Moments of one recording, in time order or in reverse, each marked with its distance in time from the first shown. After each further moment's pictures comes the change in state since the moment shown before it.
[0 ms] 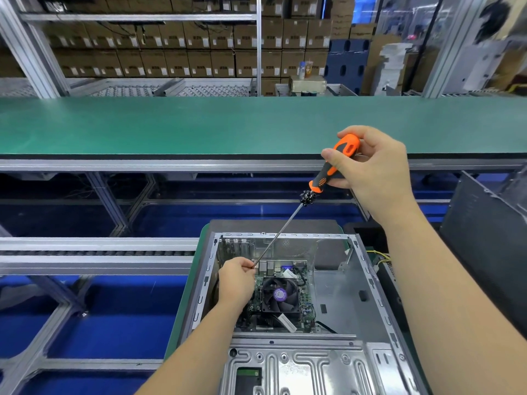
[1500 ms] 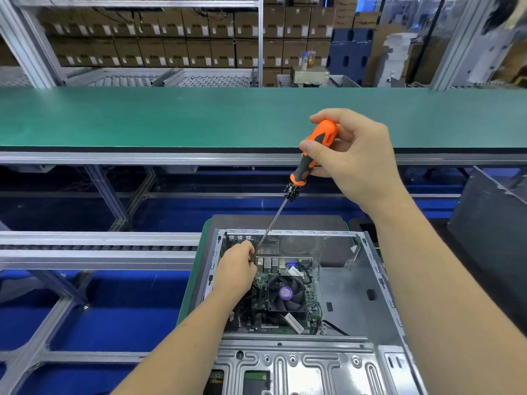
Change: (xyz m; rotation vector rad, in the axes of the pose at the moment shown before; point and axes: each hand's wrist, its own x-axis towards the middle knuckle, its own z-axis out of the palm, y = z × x) left_hand 0.017 0.011 -0.021 0.543 -0.084 0.337; right_hand 0.005 -0.018 0.036 -0.104 -0.141 -0.152
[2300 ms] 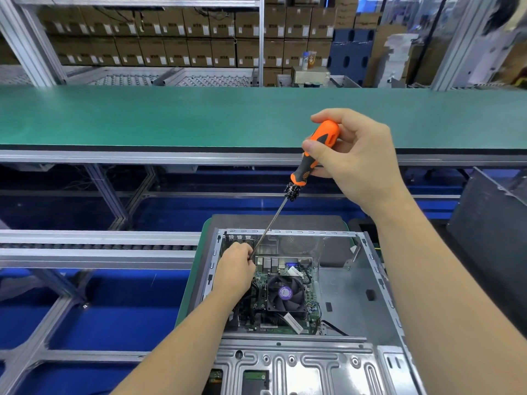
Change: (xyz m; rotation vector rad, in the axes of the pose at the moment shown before) left_hand 0.001 -0.002 0.005 -0.026 0.051 -0.006; right_hand -0.003 -0.004 -0.001 -0.004 -0.002 0.014
